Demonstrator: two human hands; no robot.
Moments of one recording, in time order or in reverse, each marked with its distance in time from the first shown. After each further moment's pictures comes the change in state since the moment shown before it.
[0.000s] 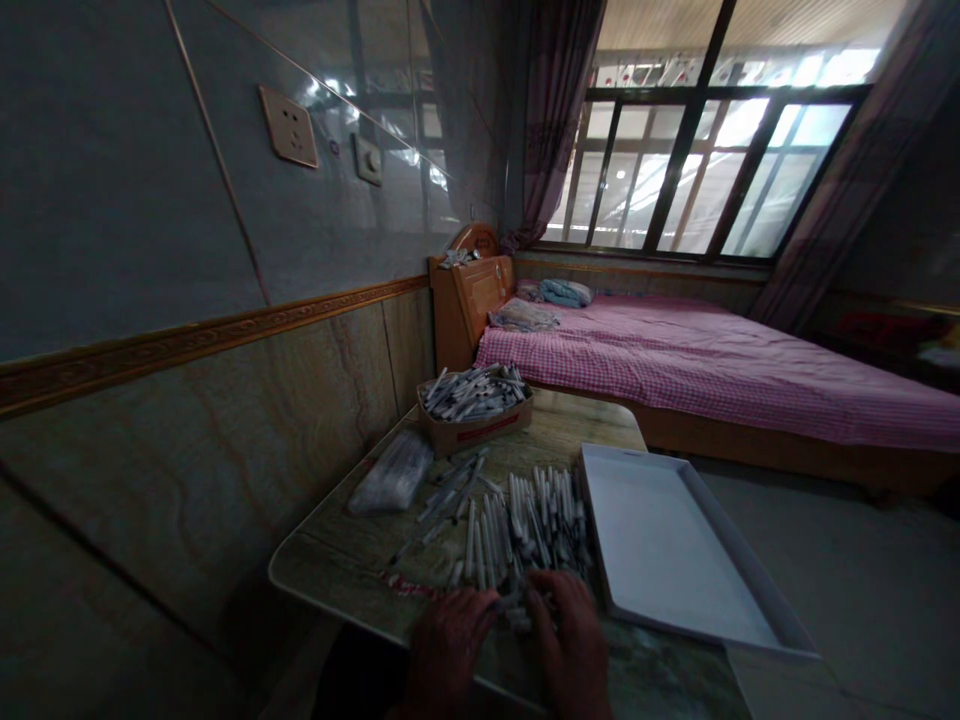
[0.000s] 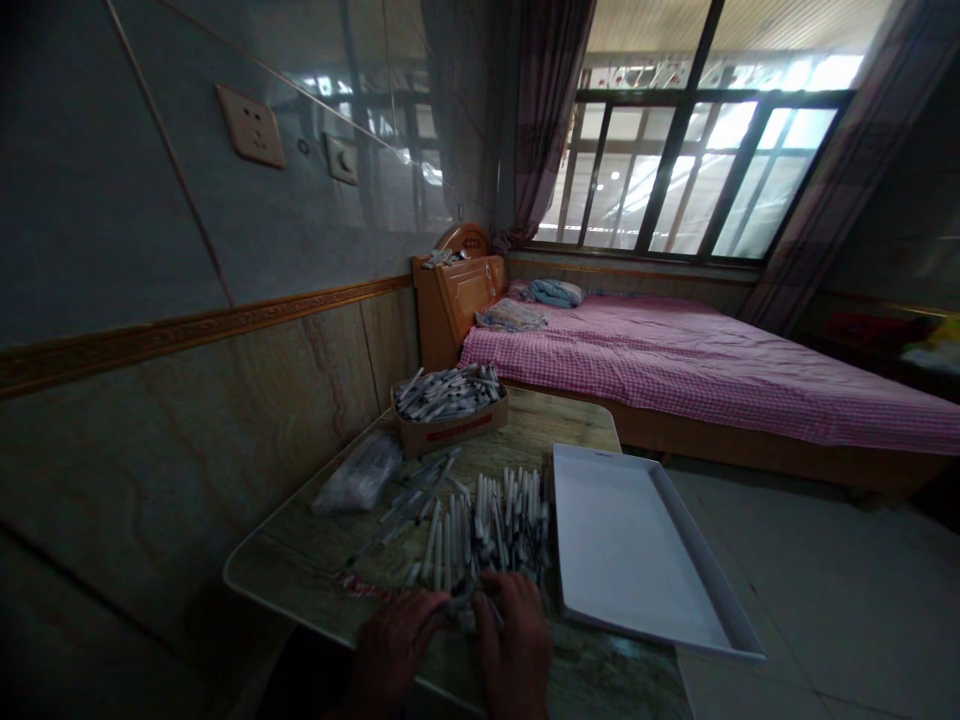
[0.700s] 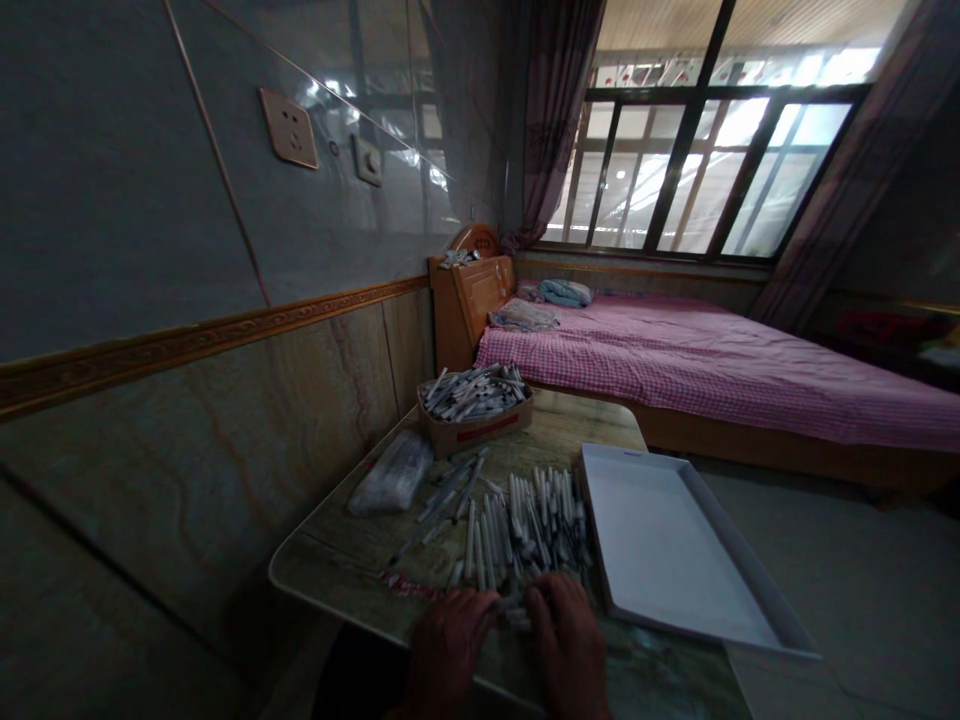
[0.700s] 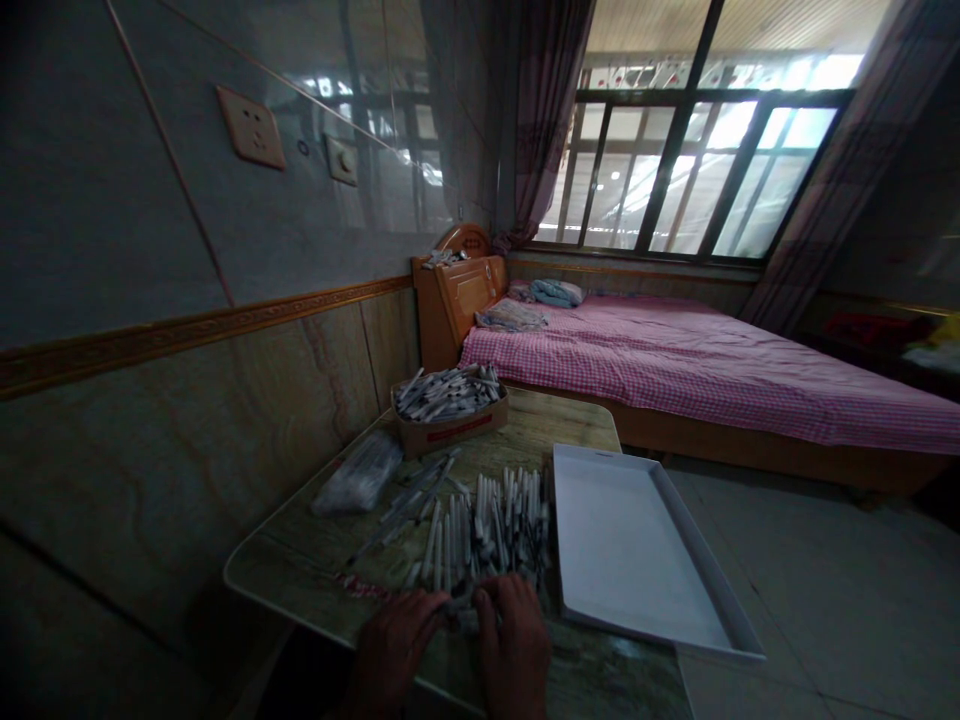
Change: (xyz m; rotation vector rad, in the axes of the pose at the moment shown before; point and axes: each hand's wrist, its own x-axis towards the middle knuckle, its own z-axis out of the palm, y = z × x) left_hand -0.001 -0.001 0.000 0.001 0.007 0.004; right_hand -0.005 0.006 0.005 -0.020 -0.054 0.056
